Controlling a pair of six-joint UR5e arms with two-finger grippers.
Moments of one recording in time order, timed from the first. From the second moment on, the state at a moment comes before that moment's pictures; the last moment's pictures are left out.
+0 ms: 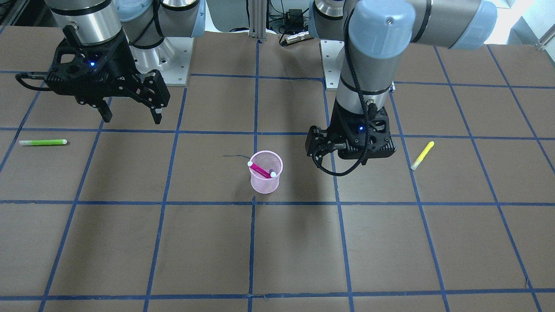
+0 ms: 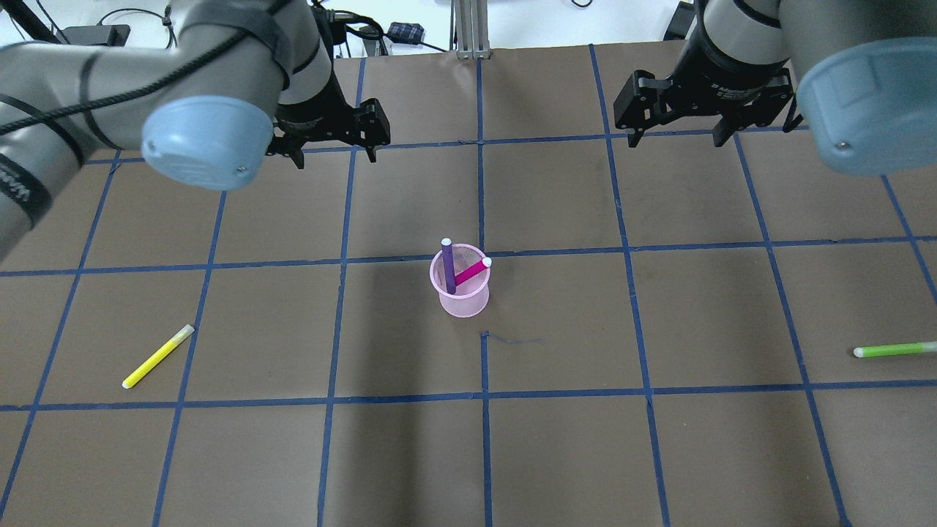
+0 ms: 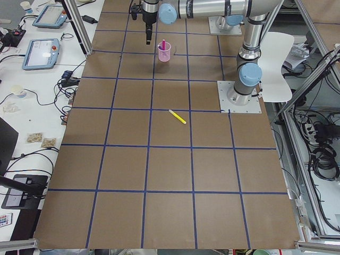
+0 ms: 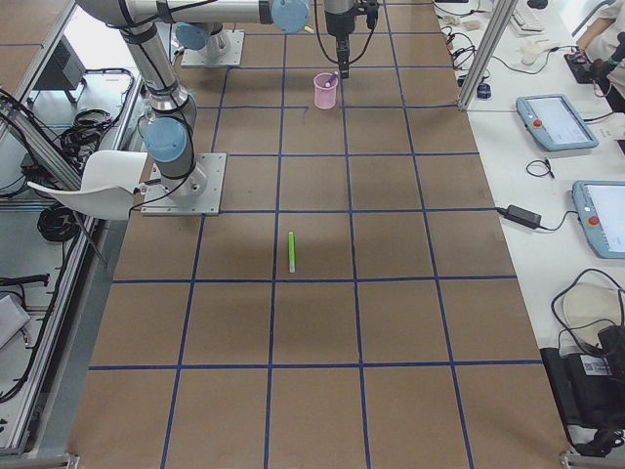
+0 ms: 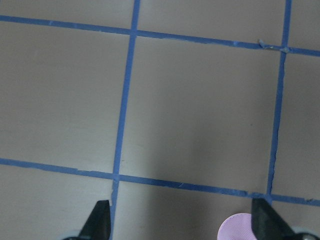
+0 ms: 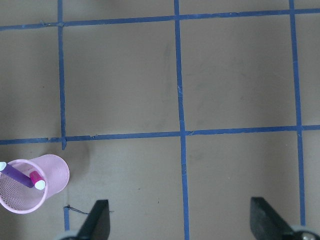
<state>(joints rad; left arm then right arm) -1.69 -1.72 -1.56 -1.33 1.62 -0.13 1.61 -1.59 1.62 -1.76 -1.56 0.07</state>
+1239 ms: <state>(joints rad) -1.49 -1.52 -1.65 -1.54 1.59 0.09 1.61 -1.59 1.62 -1.77 -1.56 0.07</state>
